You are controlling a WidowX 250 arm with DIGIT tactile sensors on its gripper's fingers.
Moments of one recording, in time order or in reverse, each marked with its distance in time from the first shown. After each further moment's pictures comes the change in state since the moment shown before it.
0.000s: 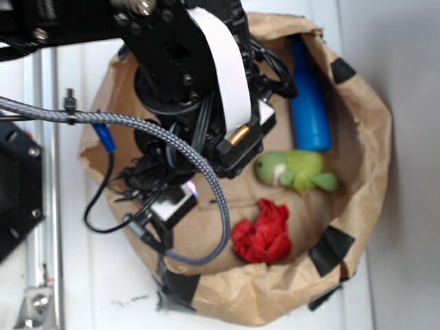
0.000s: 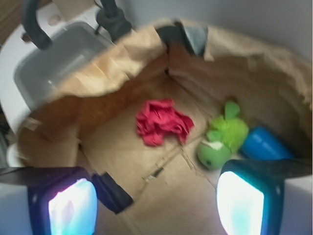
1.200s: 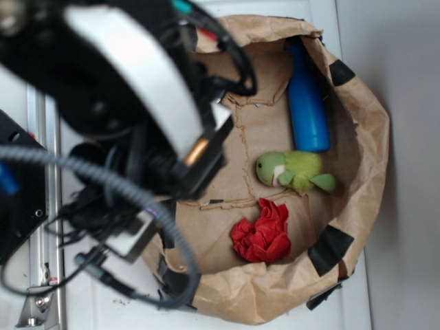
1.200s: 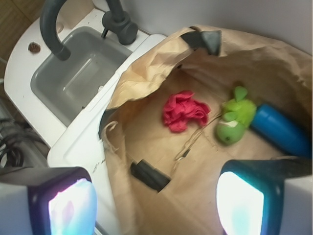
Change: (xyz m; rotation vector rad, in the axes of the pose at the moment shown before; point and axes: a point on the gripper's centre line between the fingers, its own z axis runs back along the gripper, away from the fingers) arm 0.011 -0.024 0.048 0.009 0.027 0.179
